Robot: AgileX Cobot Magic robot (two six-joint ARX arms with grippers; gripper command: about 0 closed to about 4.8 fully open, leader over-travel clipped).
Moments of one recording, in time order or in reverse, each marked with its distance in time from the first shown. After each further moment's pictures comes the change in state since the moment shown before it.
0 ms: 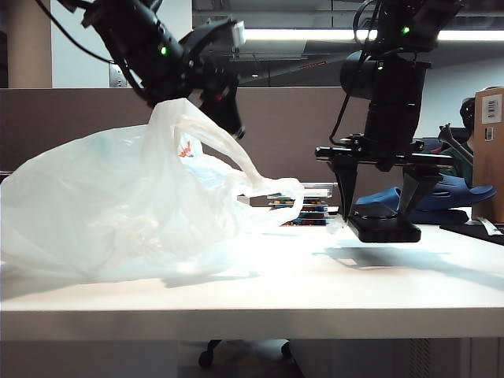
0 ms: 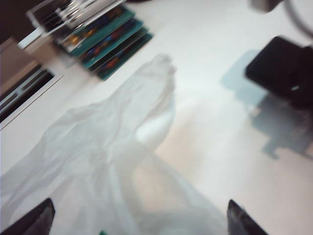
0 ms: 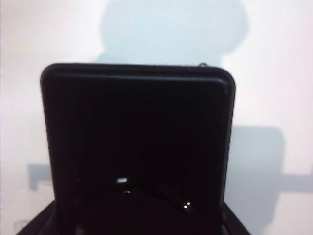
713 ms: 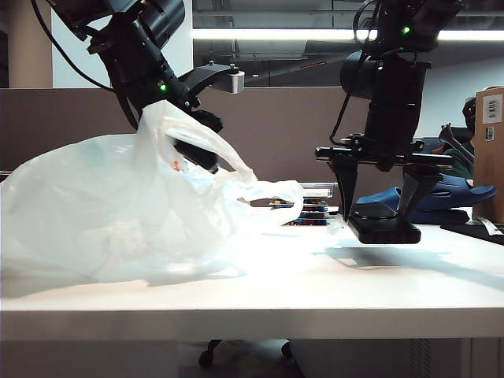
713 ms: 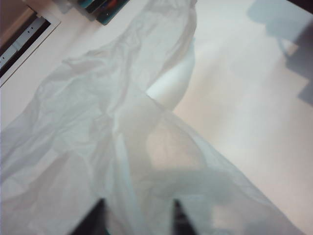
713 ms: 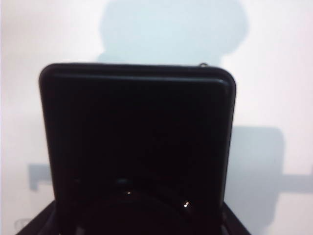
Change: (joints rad) left arm 0.000 0.063 0.002 -0.065 -0.098 0.070; right arm 0.000 0.000 0.000 0.002 0.000 0.000
